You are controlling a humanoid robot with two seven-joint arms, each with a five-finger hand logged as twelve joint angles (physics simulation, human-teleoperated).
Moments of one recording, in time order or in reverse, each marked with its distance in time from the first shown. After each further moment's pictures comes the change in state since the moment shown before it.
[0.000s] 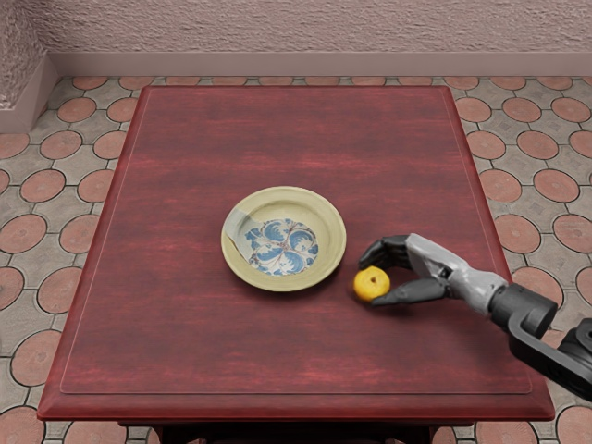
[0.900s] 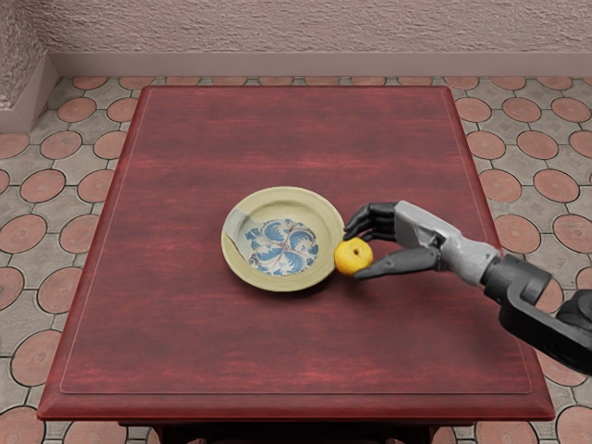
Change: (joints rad) left arm 0.000 0.000 0.000 0.000 0.000 0.000 0.000; right arm 0.050 0.037 0.072 0.038 0.109 0.096 -0.014
